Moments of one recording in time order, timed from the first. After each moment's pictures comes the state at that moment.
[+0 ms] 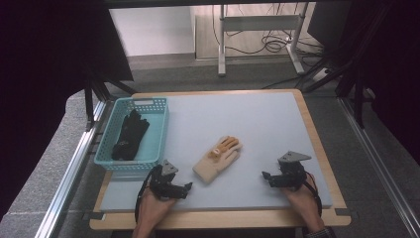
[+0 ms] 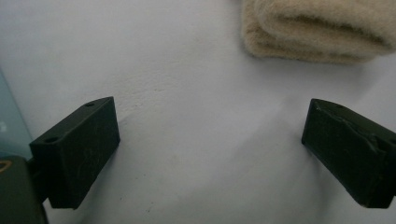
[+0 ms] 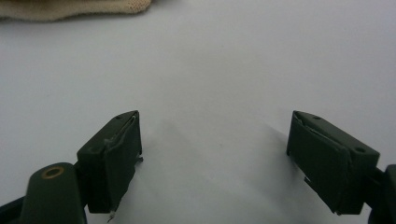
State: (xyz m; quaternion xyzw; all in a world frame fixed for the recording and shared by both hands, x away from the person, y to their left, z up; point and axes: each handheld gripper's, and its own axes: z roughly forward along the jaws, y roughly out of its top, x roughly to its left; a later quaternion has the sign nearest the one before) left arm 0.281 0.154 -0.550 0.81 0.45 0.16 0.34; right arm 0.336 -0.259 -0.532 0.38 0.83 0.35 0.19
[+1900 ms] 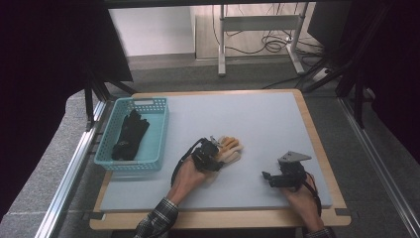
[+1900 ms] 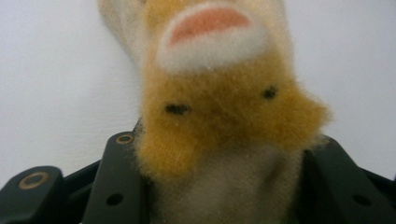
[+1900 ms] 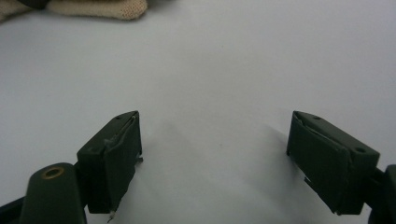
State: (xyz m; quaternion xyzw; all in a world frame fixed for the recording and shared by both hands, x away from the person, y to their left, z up) left arm 0.372 0.043 -0.516 0.88 0.37 0.09 0.28; right arm 0.336 -0.260 -0.532 0.38 0.83 0.35 0.19
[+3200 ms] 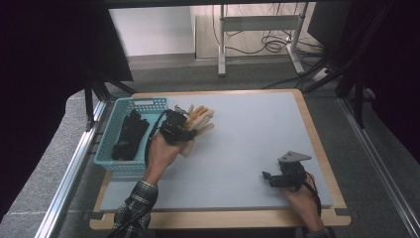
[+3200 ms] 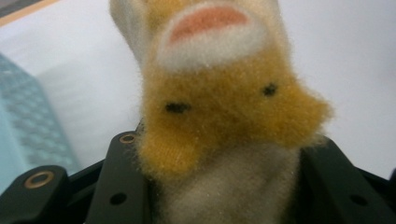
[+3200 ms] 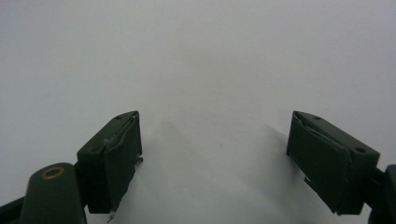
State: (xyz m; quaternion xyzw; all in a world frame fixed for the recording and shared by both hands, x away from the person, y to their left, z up) left arm 0.399 0.135 -0.432 0.81 0.46 0.16 0.31; right arm 0.336 -0.260 -0.532 0.38 0.83 0.35 0.19
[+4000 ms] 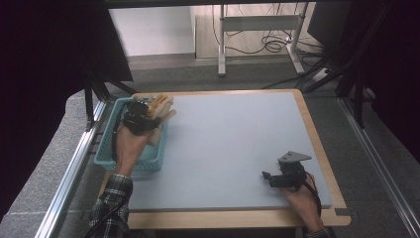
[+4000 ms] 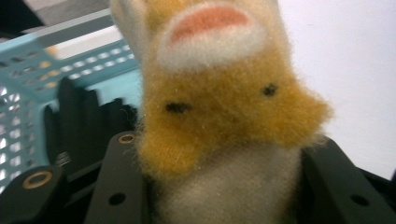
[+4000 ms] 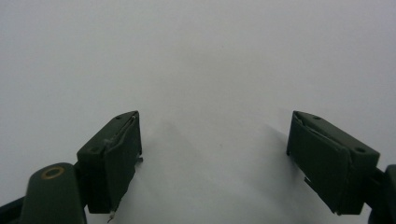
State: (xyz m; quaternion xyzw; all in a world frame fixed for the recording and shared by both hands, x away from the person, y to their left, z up) left arm 0.407 0.237 -0.419 0.75 0.56 0.22 0.28; right arm 0.336 -0.260 -0.532 0.38 0.83 0.35 0.19
